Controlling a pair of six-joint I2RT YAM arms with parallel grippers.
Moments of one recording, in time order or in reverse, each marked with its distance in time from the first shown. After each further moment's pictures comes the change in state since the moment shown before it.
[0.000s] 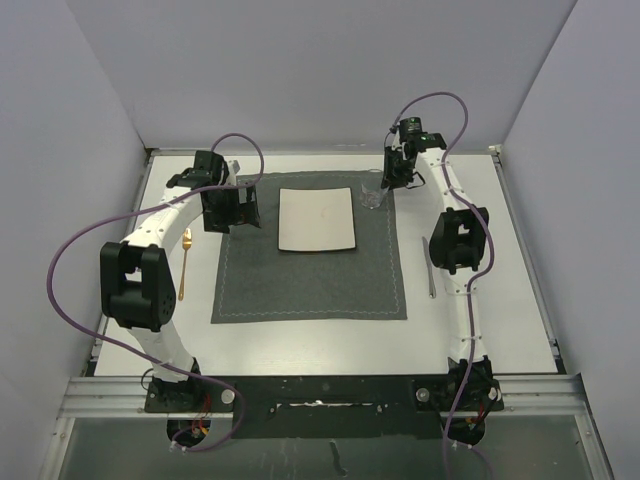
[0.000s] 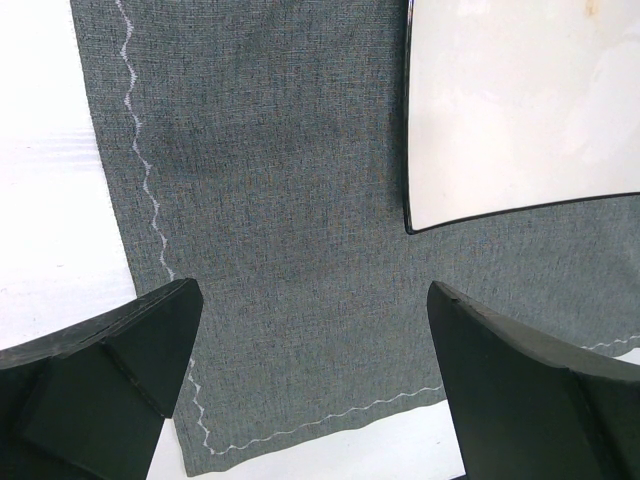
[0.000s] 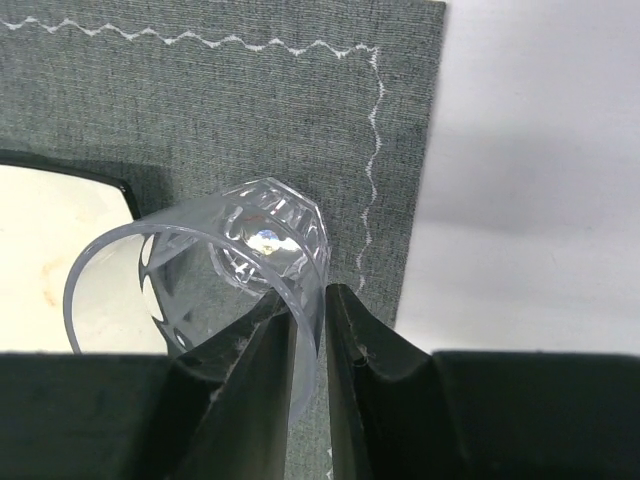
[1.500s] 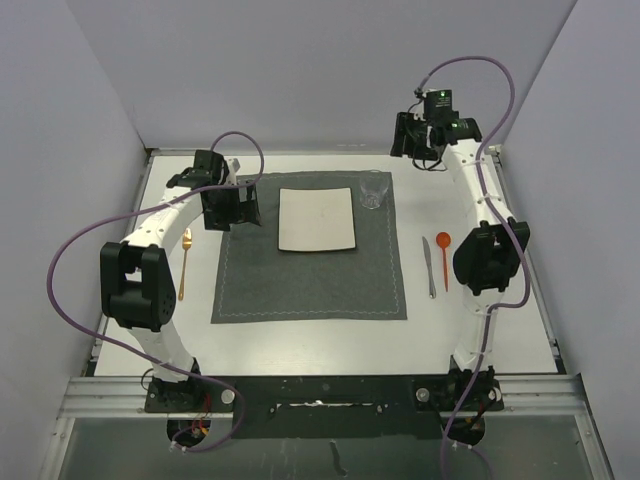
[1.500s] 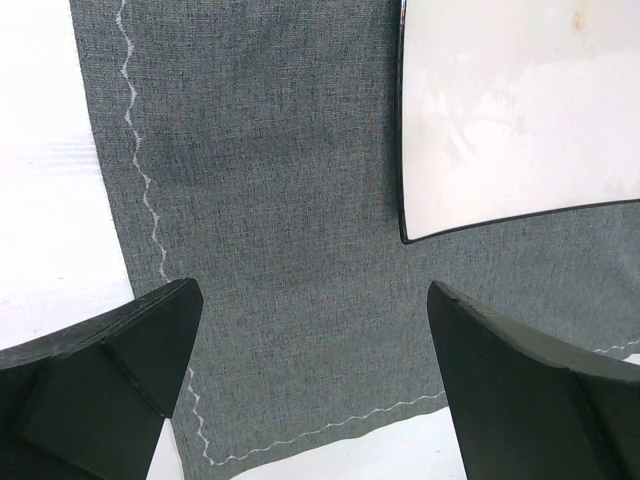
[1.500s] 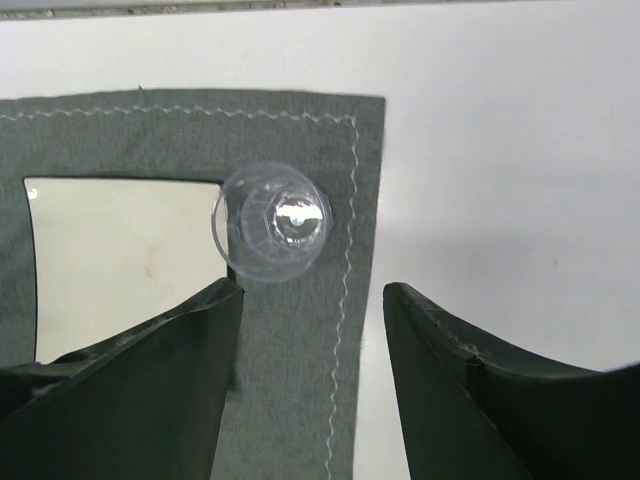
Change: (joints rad) left arm 0.000 0.000 0.000 0.024 0.002 0.000; right arm -0.013 -0.393 -0.240 0.137 0.055 0.001
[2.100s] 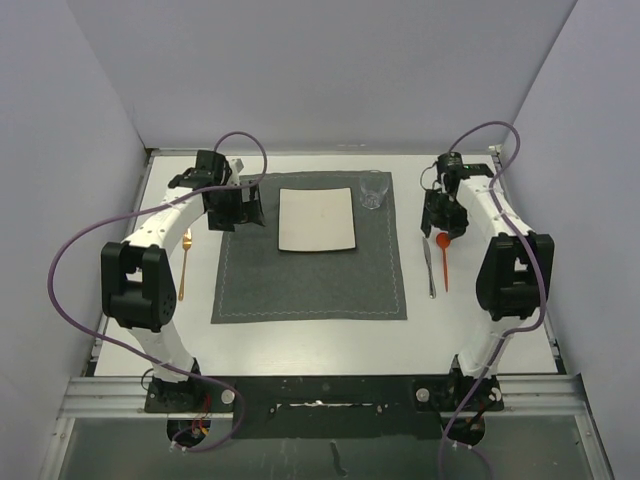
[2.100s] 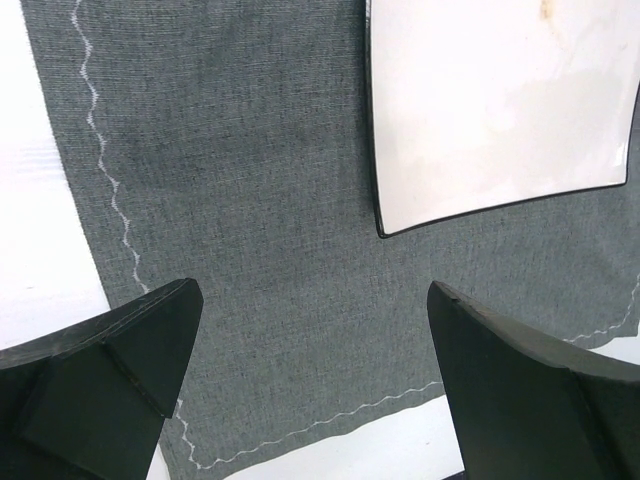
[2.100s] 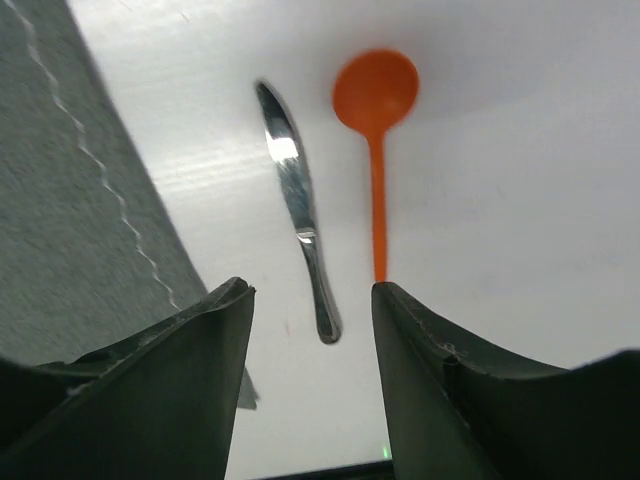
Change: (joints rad) left arm -0.008 0.000 -0.002 0.008 0.038 -0.004; right arm -0.073 -0.272 -0.654 -0.156 0.200 0.046
